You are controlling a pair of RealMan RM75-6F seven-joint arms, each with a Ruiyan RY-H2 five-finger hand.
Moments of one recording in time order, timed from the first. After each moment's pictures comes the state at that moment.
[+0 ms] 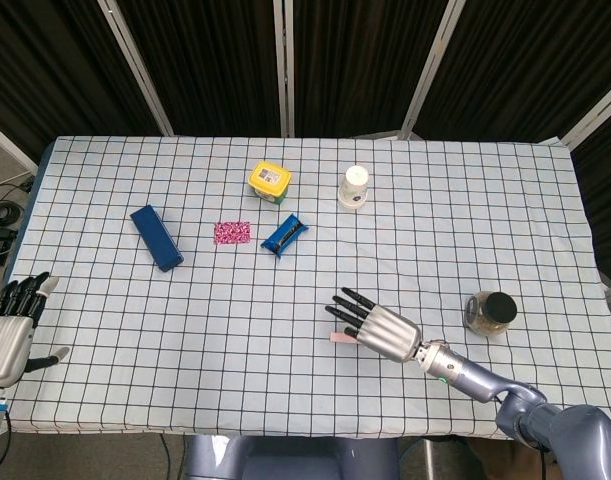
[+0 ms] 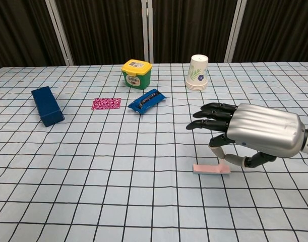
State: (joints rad) left arm -0.13 -1.17 -0.03 -1.56 1.47 1.41 0.06; right arm 0.68 -1.71 -0.14 -0.77 -1.98 1.40 0.12
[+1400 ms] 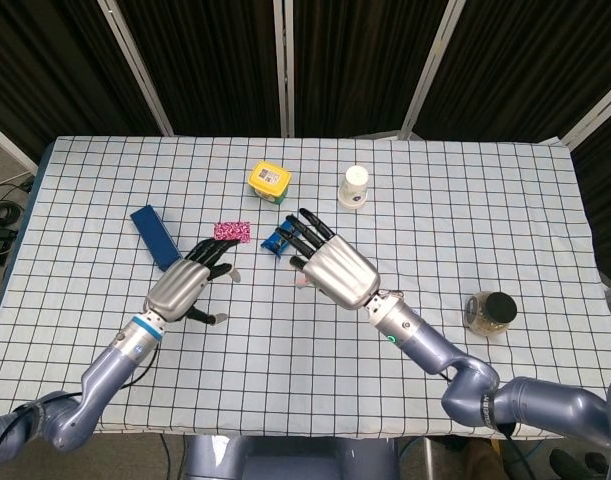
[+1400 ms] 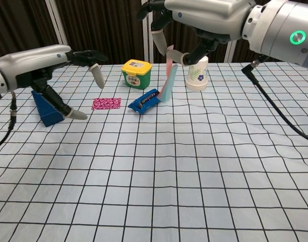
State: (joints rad) left arm -0.62 -1.40 -0.22 -1.66 1.38 0.93 0.01; right arm 0.89 -1.42 0.23 -1.58 -1.51 1.07 -0.37
